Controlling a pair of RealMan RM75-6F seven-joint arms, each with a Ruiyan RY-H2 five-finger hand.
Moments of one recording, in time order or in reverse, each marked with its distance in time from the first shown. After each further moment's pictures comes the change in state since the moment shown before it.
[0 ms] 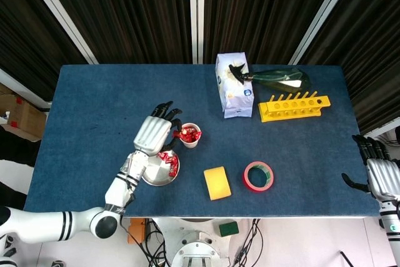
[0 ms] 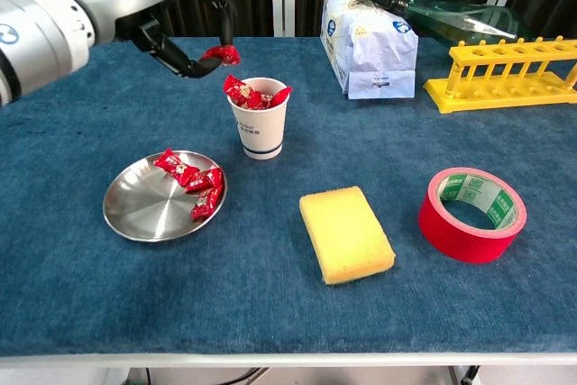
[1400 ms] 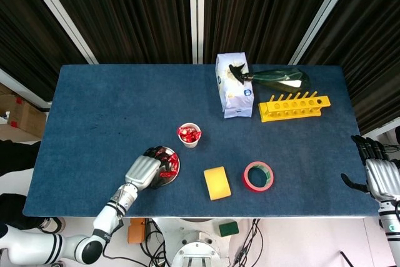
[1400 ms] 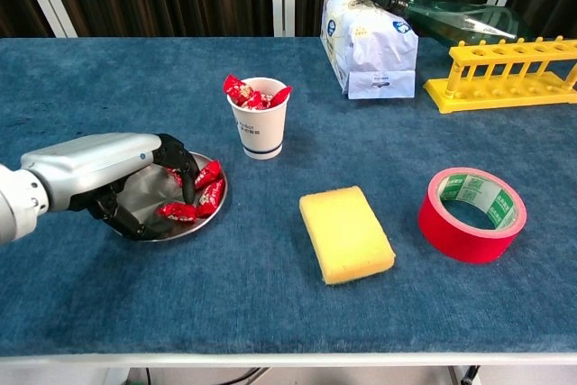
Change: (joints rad) left arm 0.140 -0.008 0.283 0.027 0.033 -0.051 -0.094; right arm 0.002 -0.004 -0.002 -0.001 0.000 -0.003 -0.011
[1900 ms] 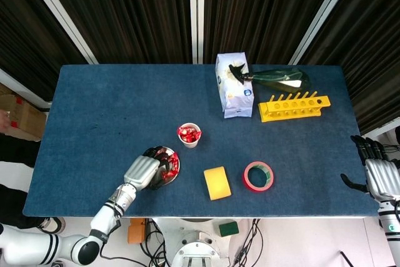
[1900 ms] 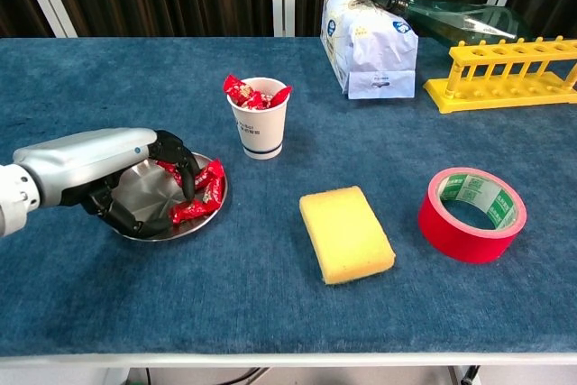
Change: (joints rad) left arm -0.008 0.033 0.009 -0.029 0.013 -0.005 -0.056; right arm 0.001 -0.002 0.000 0.000 0.001 -0.001 -0.002
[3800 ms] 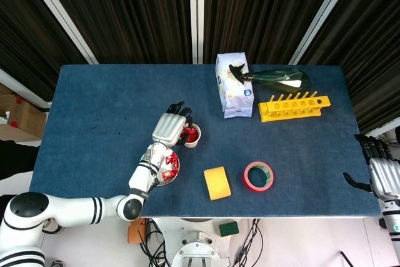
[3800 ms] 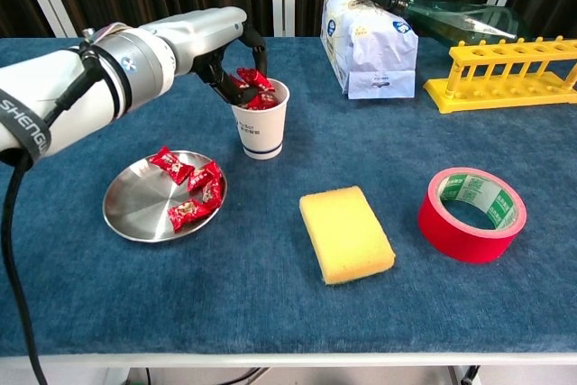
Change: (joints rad) left arm -0.295 -0.186 -0.324 0.255 -0.272 -0.030 0.182; right arm -0.004 0.015 0.003 0.008 -0.007 0.005 0.043
